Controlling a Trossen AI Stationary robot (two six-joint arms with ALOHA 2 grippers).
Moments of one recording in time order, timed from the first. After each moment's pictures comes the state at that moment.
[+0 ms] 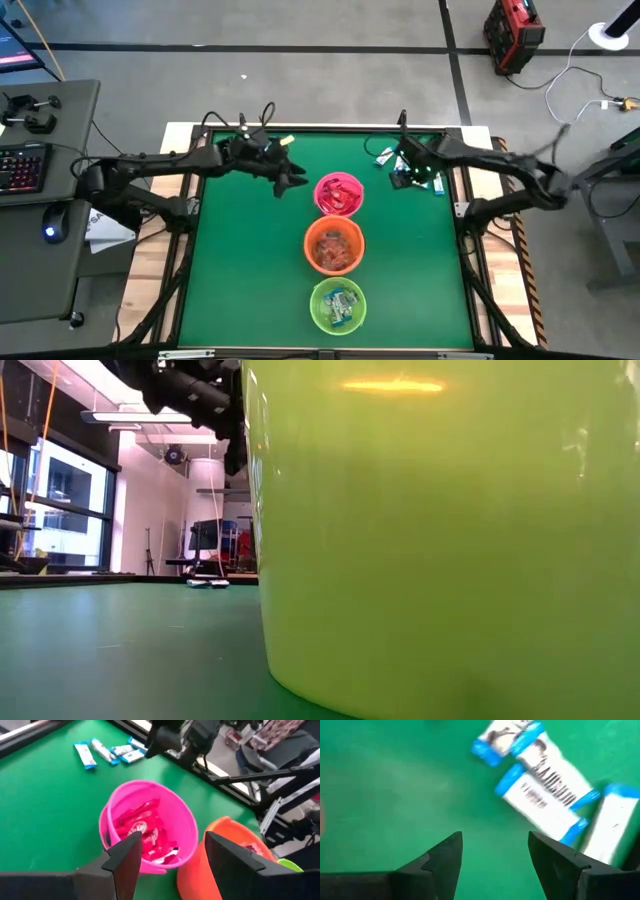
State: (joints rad) left arm 0.36 1.29 0.85 -0.05 0.34 -0.34; right arm -0.57 1.30 0.83 -0.91 0.06 0.68
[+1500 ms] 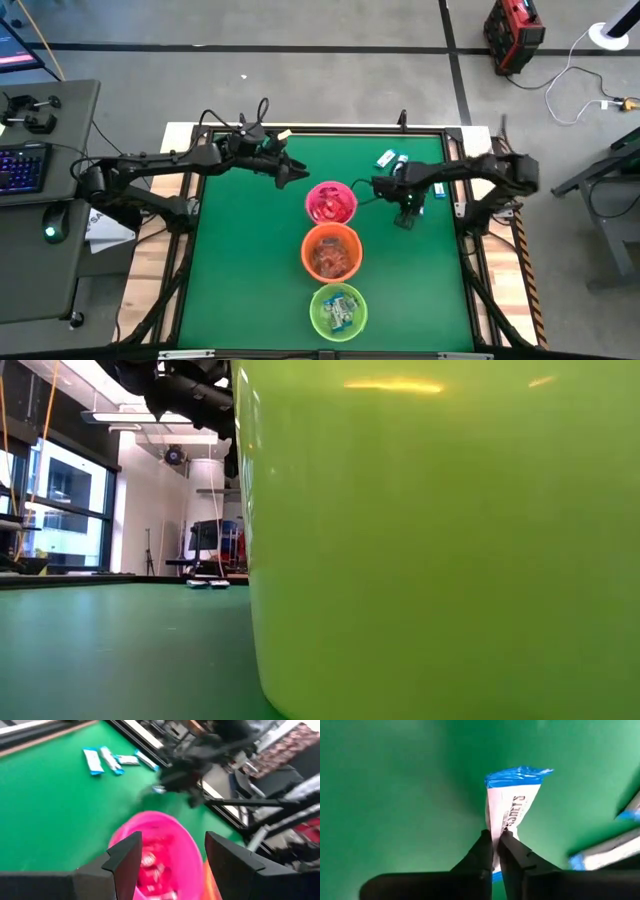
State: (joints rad) left arm 0.40 1.29 0.84 0.03 0.36 -0.50; right arm -0.24 1.59 0.88 -1.10 0.07 0.22
